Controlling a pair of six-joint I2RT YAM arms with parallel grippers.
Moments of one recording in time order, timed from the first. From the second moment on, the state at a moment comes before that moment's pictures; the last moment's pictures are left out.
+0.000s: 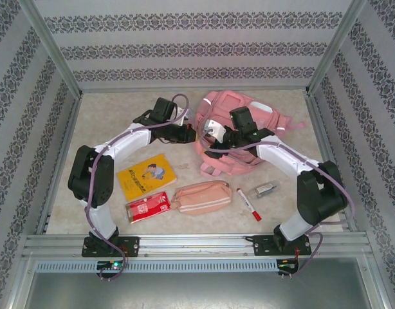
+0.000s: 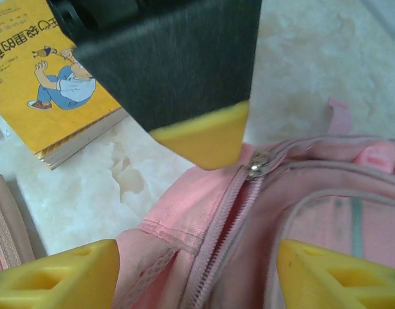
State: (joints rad) left arm -0.42 1.82 1.39 -0.41 0.62 -0.38; right arm 0.43 1.60 1.11 -0.34 -0.54 -0.63
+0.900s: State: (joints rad) left arm -0.32 1.95 1.55 -0.59 0.53 -0.21; right arm 0.41 1.48 1.12 -0.66 -0.46 -1.07
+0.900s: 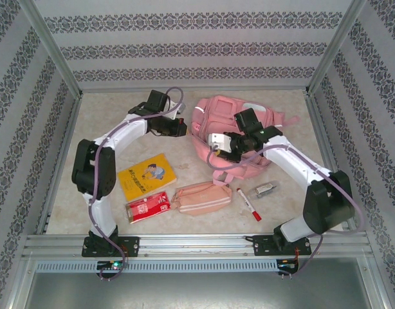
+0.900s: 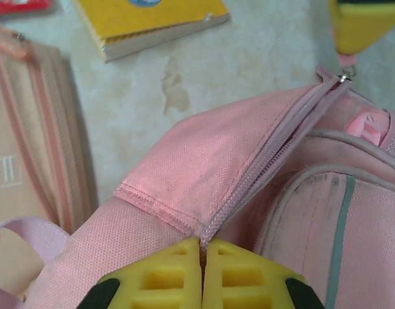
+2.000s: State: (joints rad) left arm -0.44 1.92 1.48 -0.46 0.69 -0.54; right arm 0.47 1.58 1.10 -0.67 -0.34 -0.36
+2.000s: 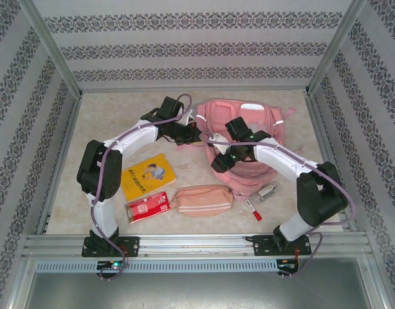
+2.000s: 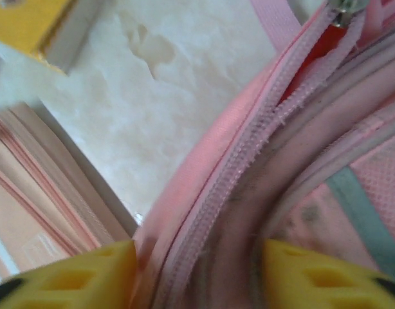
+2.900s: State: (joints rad) left arm -0.31 2.01 1.58 -0.57 0.40 -0.27; right arm 0.49 1.45 1.14 -0.76 -0.30 -0.79
